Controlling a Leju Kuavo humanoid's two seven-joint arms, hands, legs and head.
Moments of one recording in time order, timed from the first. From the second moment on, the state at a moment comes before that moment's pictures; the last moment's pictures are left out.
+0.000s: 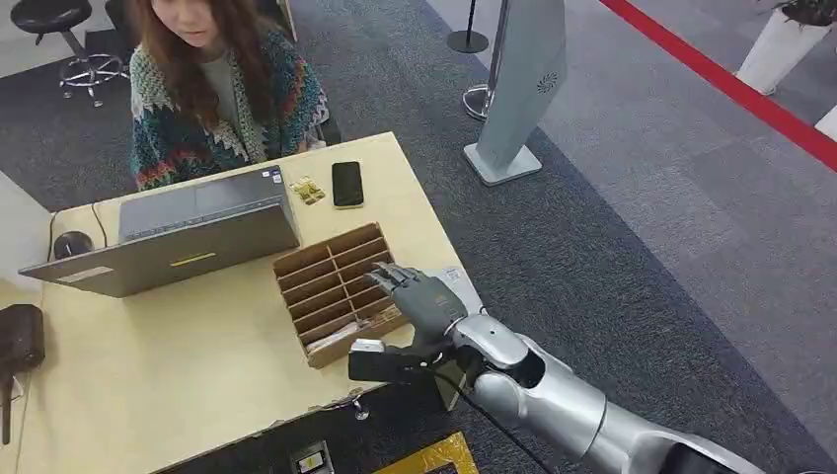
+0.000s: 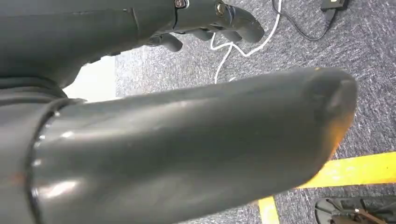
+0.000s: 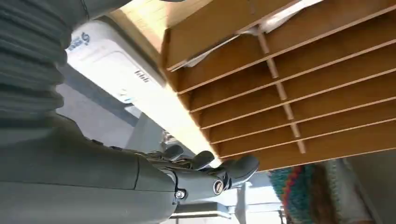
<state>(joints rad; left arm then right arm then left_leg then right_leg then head) -0.13 0.04 -1.22 -0.26 0.81 0.59 -0.03 -0.19 -0.38 0.60 -1.75 0.89 -0.05 0.28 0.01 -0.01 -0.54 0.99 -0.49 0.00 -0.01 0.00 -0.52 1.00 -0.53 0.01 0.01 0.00</state>
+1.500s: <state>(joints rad) -0.13 0.04 -1.22 -0.26 0.83 0.59 -0.04 -0.28 -0.33 0.69 -1.56 1.00 -0.17 0.31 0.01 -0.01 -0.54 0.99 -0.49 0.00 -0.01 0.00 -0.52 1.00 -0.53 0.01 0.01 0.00</state>
